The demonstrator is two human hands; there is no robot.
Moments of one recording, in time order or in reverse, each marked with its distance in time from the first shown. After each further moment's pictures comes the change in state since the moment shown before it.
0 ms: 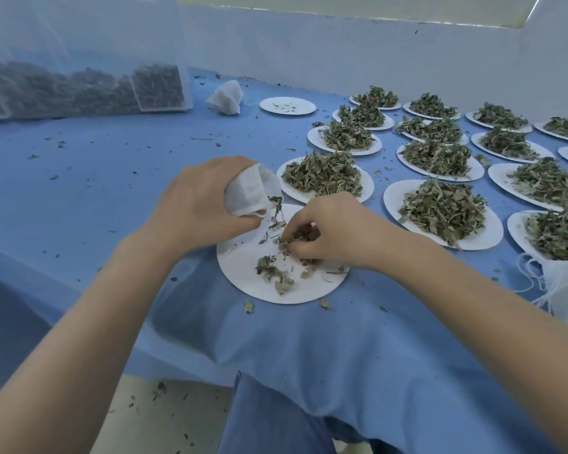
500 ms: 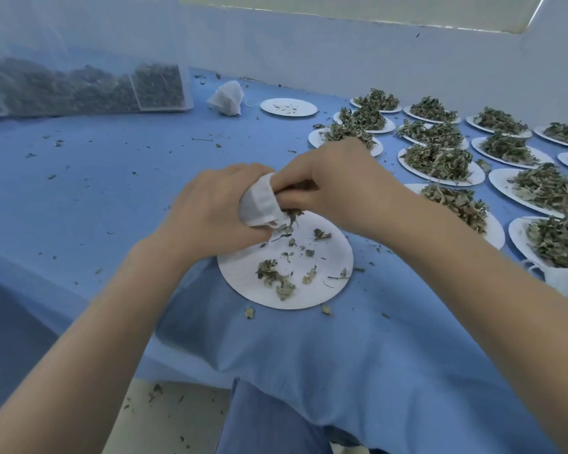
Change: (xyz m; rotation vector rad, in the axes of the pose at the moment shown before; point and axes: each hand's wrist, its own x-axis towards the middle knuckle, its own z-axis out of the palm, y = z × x) left_hand 0.004 0.008 0.007 0.012 -0.050 0.079; right_hand 0.004 -0.022 -0.038 0.089 0.240 -0.133
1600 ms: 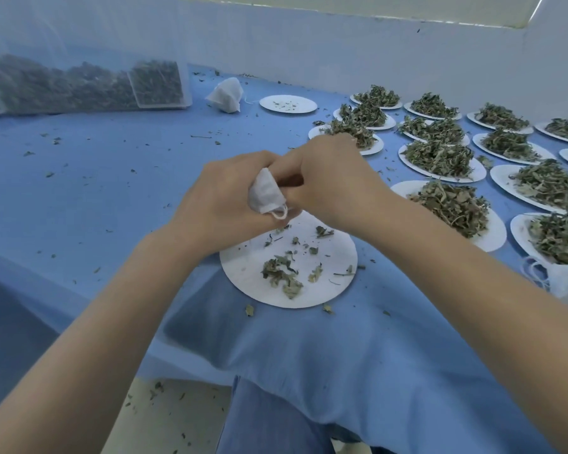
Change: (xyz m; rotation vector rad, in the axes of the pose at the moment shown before) left_hand 0.004 0.015 -0.002 -0.185 0.088 0.042; right_hand 0.007 -0.002 0.010 0.073 0.075 0.003
